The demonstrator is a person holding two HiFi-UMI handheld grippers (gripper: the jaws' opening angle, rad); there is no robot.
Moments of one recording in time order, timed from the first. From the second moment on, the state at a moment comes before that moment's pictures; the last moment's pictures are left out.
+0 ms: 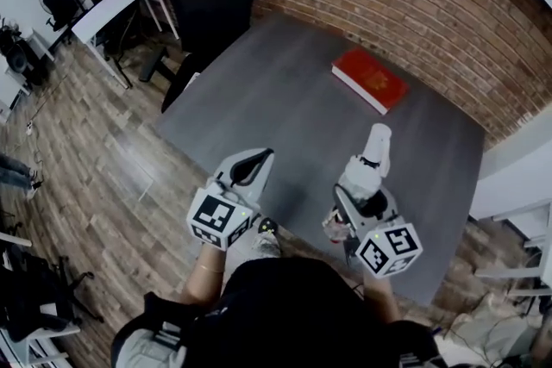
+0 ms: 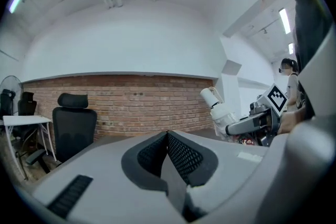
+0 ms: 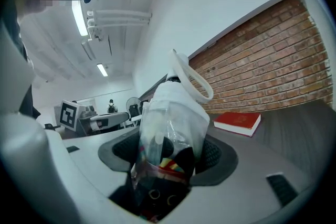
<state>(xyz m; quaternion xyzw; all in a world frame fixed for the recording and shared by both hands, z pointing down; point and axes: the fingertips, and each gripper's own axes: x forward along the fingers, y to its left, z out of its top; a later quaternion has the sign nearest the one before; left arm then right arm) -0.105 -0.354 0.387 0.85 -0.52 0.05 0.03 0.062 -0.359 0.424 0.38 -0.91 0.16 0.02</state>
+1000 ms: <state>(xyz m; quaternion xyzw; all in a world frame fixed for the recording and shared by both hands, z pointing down) -0.146 -0.480 0.411 0.90 -0.43 0.03 0.06 0.007 -0.453 0.474 0.45 -0.87 0.19 0.10</state>
